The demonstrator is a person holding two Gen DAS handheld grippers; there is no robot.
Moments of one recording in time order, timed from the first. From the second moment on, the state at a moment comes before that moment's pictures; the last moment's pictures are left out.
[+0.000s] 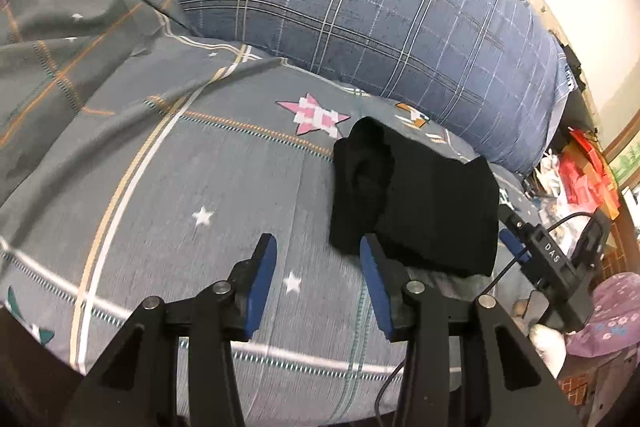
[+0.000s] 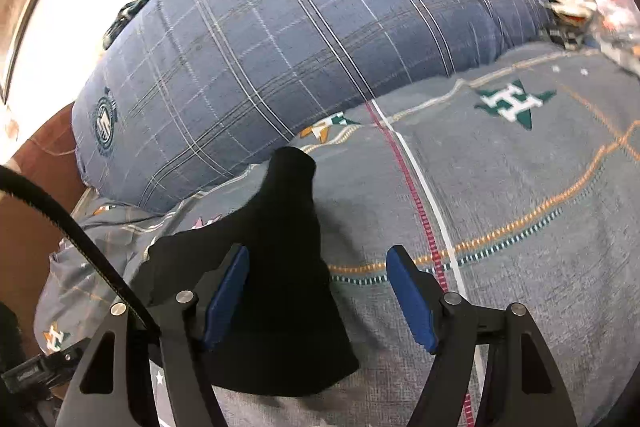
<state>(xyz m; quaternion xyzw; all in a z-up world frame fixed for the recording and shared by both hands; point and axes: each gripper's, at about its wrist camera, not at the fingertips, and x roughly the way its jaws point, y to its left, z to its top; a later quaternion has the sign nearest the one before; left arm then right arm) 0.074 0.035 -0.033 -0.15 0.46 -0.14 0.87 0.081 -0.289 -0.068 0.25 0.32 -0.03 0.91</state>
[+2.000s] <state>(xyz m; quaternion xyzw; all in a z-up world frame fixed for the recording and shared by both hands) 0.191 -0.060 -0.059 -0.16 0.53 -0.21 0.81 0.087 -0.327 -0.087 0.34 0.34 0.00 0.88</state>
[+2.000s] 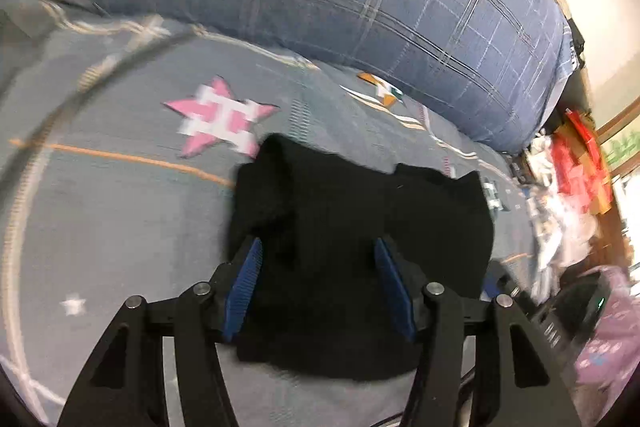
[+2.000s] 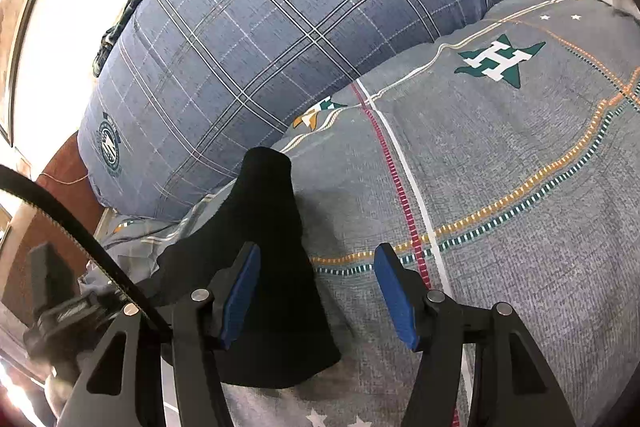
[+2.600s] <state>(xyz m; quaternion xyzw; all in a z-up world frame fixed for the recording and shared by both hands) 0.223 -0.065 -0.073 -0.09 0.51 -0.17 0.84 0.189 -0.308 -0.094 0.39 0.38 0.12 0.83</state>
